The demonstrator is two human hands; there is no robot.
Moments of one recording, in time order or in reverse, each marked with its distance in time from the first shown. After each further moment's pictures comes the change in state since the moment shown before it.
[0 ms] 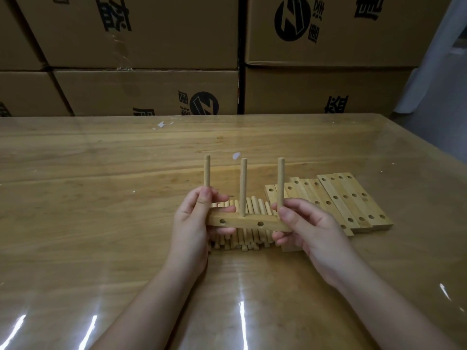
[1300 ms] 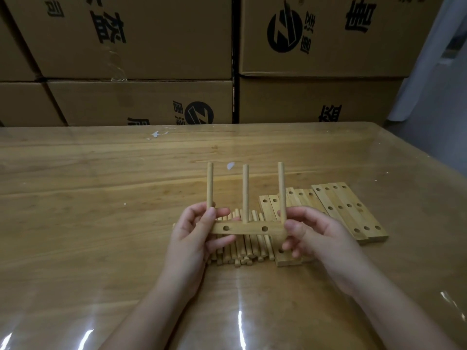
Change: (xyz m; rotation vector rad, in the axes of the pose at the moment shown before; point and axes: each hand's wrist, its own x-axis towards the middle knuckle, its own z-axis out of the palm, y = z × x) left_hand 0.002 -0.010 0.001 -0.153 -0.044 -0.133; right_hand 0.006 -0.008 -0.025 -0.193 -0.008 0.017
